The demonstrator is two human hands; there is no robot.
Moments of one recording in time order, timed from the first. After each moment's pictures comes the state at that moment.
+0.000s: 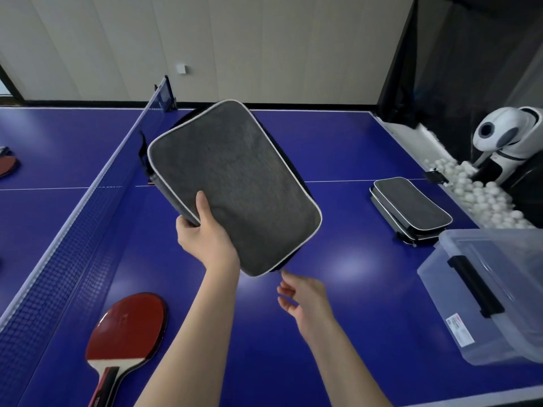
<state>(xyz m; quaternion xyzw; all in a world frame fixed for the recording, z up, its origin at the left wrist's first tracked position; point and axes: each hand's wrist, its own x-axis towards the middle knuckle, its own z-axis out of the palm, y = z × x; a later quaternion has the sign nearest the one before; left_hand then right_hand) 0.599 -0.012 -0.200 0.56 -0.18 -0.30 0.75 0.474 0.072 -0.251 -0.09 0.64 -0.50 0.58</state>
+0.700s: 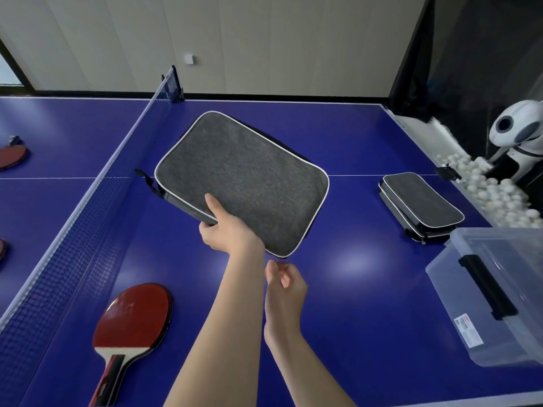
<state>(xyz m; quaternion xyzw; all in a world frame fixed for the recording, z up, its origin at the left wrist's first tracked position) 0.566 -0.028 -0.207 0.57 0.03 -0.37 0.73 0.533 0.084 -0.248 -0.22 0.63 -0.60 0.44</state>
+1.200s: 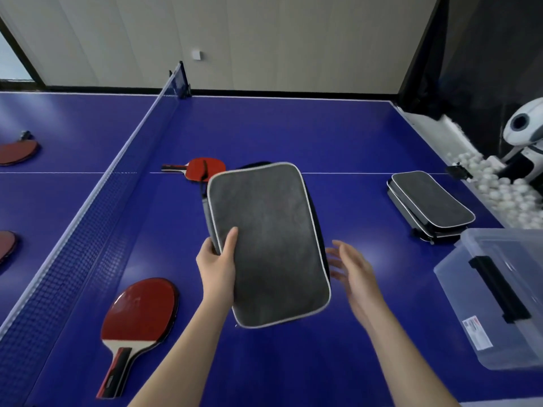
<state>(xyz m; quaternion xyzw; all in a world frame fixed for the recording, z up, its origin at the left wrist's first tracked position) 0.627 0.023 -0.269 0.59 -0.31 -0.44 0.59 0.399 0.058 -0.273 -0.28 0.59 -0.56 0.51</state>
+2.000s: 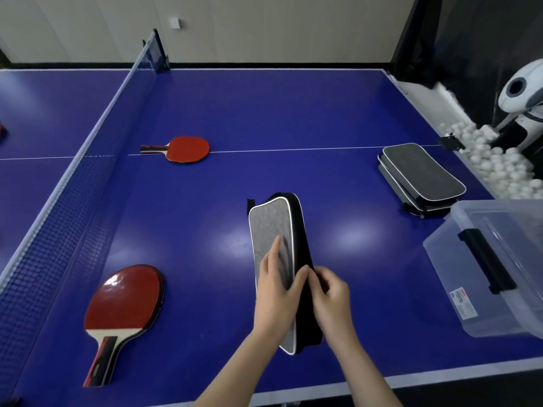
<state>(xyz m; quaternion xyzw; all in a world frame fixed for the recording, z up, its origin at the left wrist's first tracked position) 0.530 0.096 -0.299 0.59 -0.55 -0.46 0.38 0.429 0.117 -0.305 -0.41 0.66 -0.50 0.37</state>
